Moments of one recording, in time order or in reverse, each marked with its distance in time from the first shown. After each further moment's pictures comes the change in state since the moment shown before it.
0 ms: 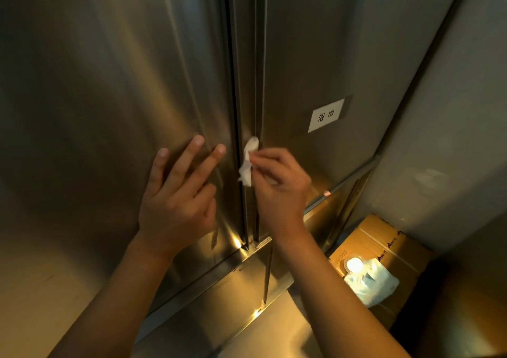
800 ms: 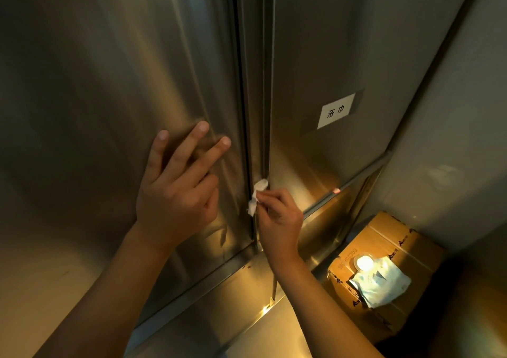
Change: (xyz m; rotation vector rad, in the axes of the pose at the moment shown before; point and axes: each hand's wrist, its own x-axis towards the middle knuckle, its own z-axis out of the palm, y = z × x) left_hand 0.015 -0.016 -0.013 0.008 0.016 0.050; right_hand -0.080 0.066 0.017 -0.117 0.003 0.151
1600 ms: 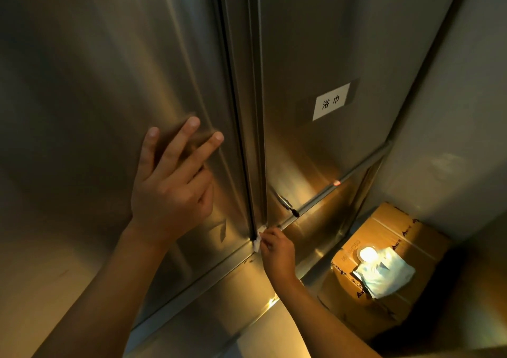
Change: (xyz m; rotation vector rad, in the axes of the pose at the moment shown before) left_hand 0.001 0.001 -0.001 0.004 0.017 0.006; right_hand -0.089 0.090 0.004 -0.315 -0.410 0.334
